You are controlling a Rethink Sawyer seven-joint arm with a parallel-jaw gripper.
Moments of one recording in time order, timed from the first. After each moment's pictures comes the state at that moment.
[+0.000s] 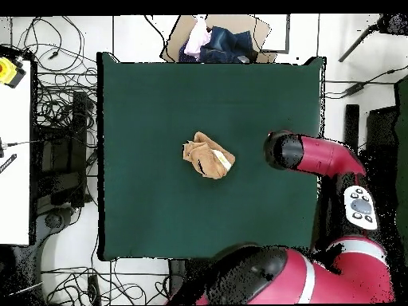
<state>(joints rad) -0.50 -0.38 -0.01 1.30 -0.35 0.42 1.57</state>
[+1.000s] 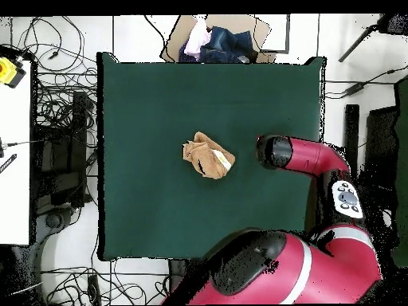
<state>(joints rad) -0.50 -0.30 0.02 1.28 -0.34 0.43 1.57</state>
